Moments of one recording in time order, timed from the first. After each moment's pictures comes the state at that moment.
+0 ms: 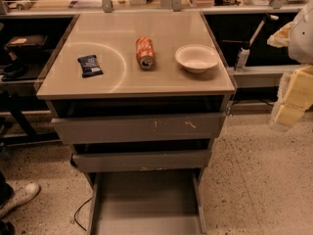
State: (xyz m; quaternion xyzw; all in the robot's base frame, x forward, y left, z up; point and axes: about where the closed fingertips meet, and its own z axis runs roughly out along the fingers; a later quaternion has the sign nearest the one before) arm 0.438 -0.217 0.976 -0.60 0.78 -0.03 0.16
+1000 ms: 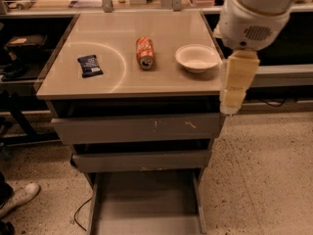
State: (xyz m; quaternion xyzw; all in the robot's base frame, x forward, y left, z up) arm 0.476 -0.141 0.974 -0.67 0.74 -0.05 0.11
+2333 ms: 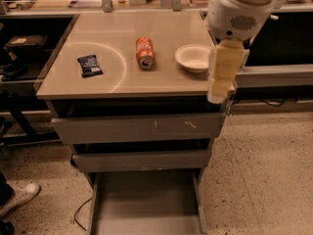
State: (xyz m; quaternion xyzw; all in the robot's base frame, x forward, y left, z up) arm 0.498 -0.116 0.981 -0.67 0.72 -0.05 0.13
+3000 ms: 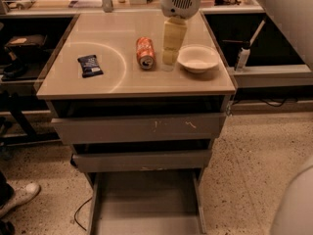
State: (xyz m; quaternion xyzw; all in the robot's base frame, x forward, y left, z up) arm 0.604 -0.044 0.973 -0.67 0.73 -0.02 0.15
